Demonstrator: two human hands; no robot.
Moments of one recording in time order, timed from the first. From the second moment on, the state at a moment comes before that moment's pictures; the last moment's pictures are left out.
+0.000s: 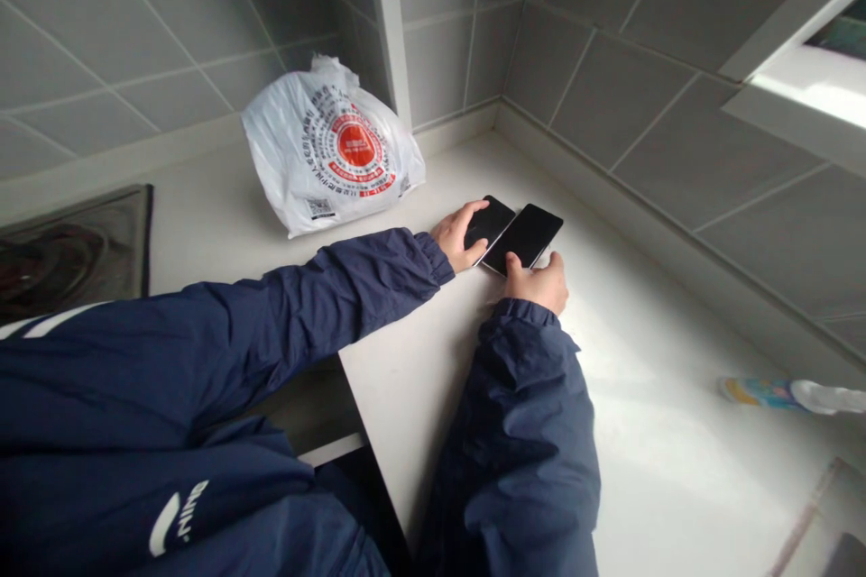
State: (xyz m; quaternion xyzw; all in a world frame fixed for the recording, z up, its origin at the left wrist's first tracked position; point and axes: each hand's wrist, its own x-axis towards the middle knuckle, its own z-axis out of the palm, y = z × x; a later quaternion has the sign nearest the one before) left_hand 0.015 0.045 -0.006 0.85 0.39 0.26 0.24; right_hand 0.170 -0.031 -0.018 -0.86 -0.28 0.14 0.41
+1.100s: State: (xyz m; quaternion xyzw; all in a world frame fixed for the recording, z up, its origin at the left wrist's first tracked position) left_hand 0.038 -0.002 -0.006 0.64 0.23 0.31 0.66; right_hand 0.154 -0.094 -0.032 -0.57 -0.24 0.29 0.73
